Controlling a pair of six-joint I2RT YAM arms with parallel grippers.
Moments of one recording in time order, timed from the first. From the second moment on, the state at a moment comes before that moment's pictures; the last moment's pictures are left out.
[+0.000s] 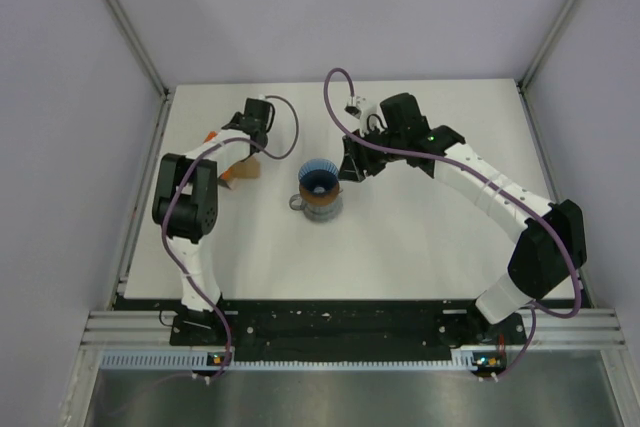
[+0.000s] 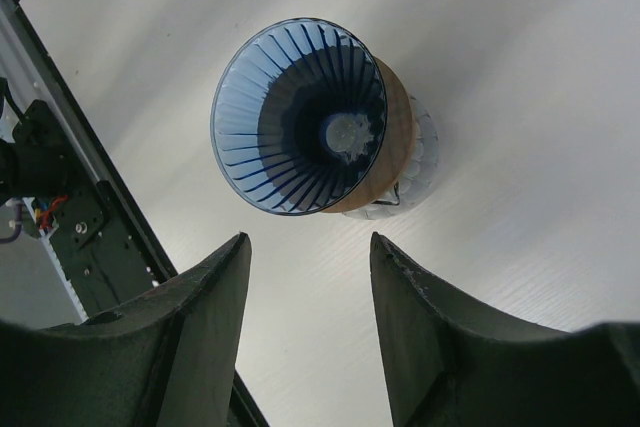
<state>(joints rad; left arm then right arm) -0.23 1.99 1.42 -0.35 -0.67 0.46 0.59 1.57 1.38 -0.53 -0.47 0.09</state>
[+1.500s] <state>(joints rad) -0.16 1.53 1.38 -0.49 -0.07 0.28 0.63 1.53 1.57 -0.49 -0.50 0.12</state>
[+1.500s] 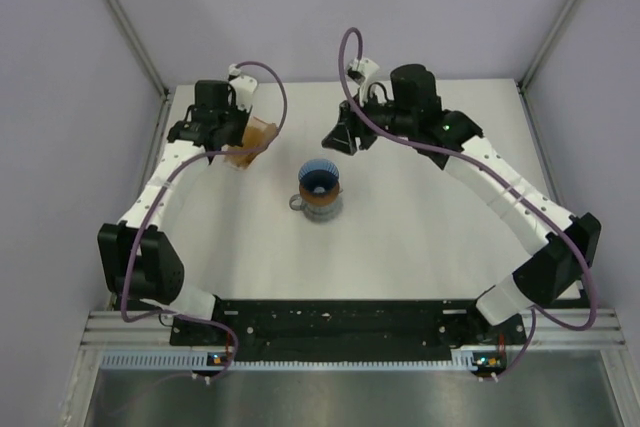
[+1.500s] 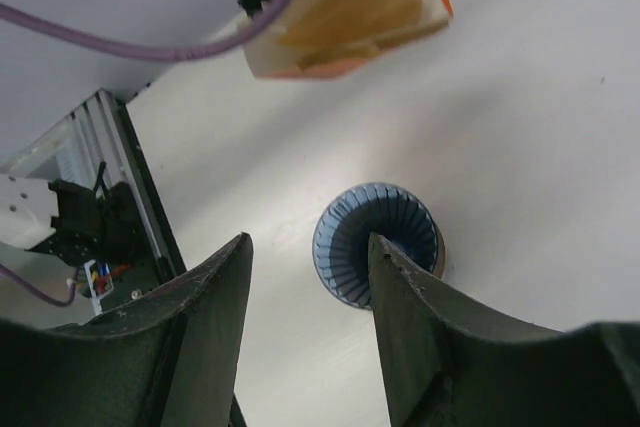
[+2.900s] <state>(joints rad) -0.21 1.46 1.49 -0.85 0.46 0.35 0.71 1.89 1.53 -0.10 -0.93 -0.36</state>
